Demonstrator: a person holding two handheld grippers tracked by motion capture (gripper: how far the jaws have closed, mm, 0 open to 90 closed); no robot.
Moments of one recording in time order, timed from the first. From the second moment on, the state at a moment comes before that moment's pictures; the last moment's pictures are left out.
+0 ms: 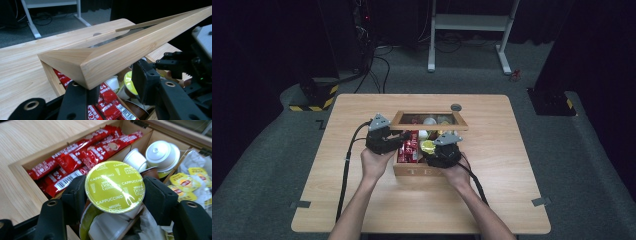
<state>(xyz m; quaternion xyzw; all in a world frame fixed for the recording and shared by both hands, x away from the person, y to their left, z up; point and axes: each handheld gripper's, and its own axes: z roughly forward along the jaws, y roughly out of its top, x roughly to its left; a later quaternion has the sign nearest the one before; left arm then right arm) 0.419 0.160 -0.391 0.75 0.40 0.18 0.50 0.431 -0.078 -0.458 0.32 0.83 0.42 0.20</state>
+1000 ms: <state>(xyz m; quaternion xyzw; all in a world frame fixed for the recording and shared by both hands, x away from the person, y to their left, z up) 0.418 0.159 -0.391 0.75 0.41 0.18 0.50 0.422 -0.119 -0.436 0.33 0.81 0.44 0.18</state>
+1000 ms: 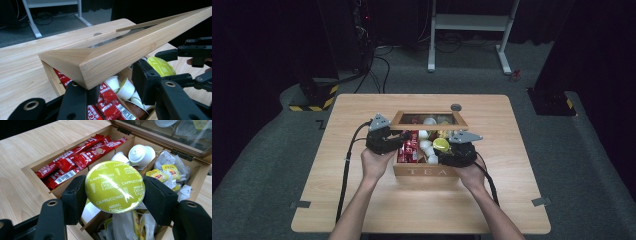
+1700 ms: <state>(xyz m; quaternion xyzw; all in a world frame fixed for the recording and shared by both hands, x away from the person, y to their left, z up) 0.418 0.158 -0.391 0.74 0.41 0.19 0.50 0.416 -0.152 -0.425 0.34 0.81 0.44 0.19</state>
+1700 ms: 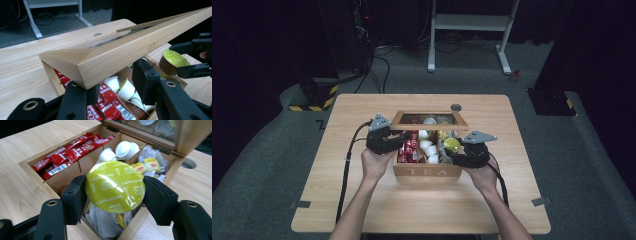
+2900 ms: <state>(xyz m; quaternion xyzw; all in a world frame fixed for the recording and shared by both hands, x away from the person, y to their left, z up) 0.416 0.159 -0.390 0.74 0.40 0.19 0.50 0.410 -0.215 -0.416 0.40 0.77 0.44 0.22</state>
